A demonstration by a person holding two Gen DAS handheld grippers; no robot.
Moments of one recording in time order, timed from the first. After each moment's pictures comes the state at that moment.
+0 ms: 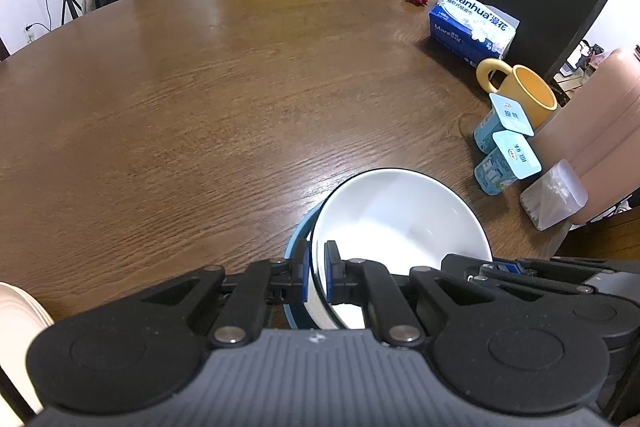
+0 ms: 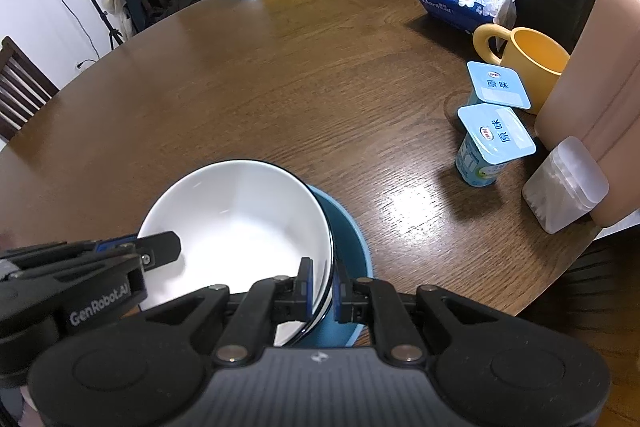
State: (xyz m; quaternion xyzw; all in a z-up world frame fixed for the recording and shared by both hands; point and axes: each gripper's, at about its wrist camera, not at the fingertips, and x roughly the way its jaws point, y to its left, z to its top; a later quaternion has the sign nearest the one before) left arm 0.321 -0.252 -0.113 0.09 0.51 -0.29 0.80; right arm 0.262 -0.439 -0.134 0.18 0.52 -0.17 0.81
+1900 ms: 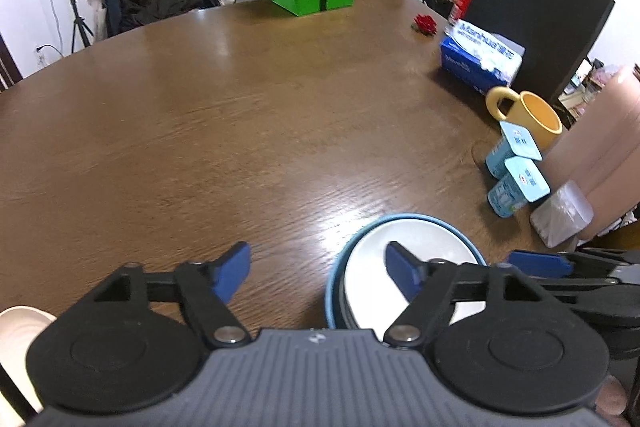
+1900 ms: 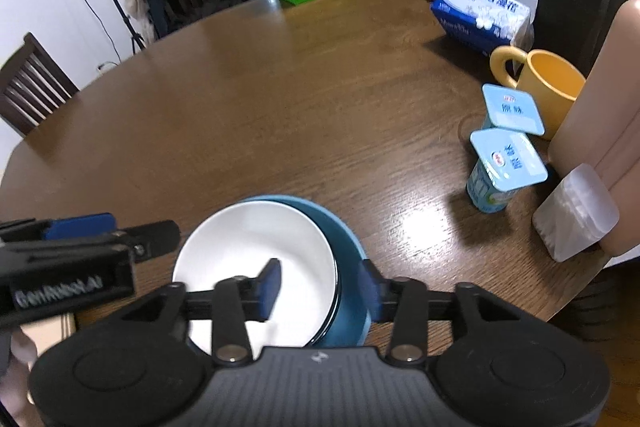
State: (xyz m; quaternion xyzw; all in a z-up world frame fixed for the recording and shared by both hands) left arm 0.333 -0.223 -0.095 0.08 0.48 -0.29 0.83; right arm 0.258 -0.445 -0.125 0.17 0.49 -0.14 0.84
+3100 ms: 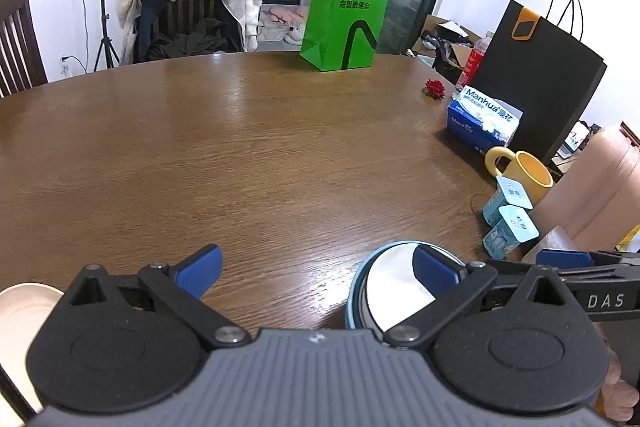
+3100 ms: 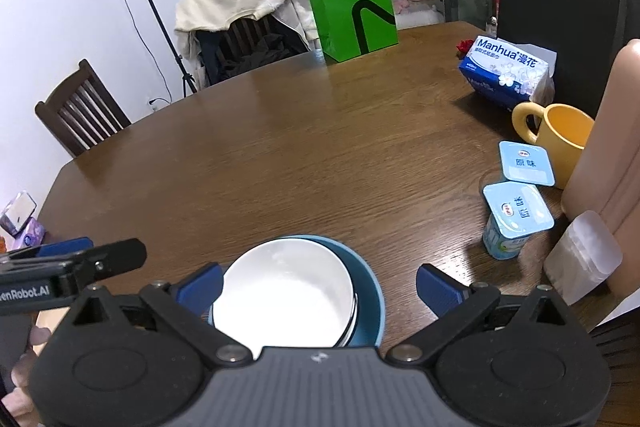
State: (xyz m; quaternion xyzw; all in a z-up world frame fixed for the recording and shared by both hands) left arm 0.310 -0.172 -0.081 0.01 0.41 -0.28 0.87; right arm 0.233 -0.445 -0.100 0.16 0.42 -0.08 0.89
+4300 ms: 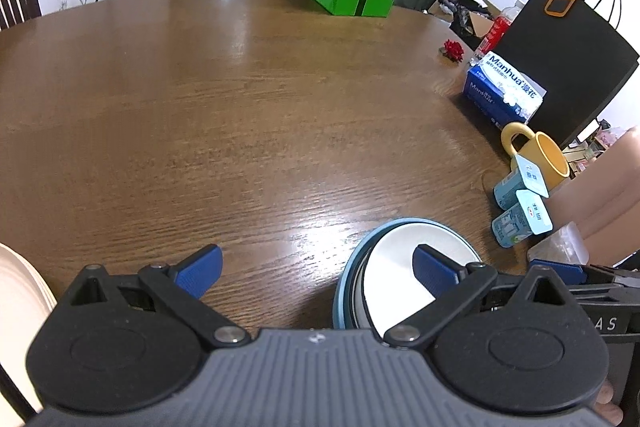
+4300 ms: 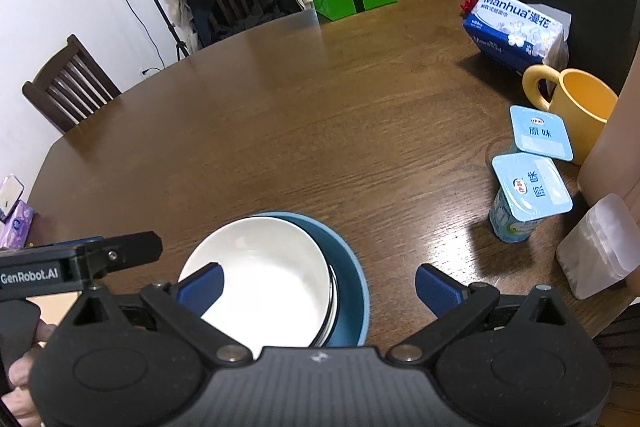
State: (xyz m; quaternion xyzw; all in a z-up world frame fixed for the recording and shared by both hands) left arm 0.339 -0.195 -0.122 -0.01 0.49 -0.26 0.83; right arm 0.258 -0.468 -0.136 0.18 0.48 -0.07 0.86
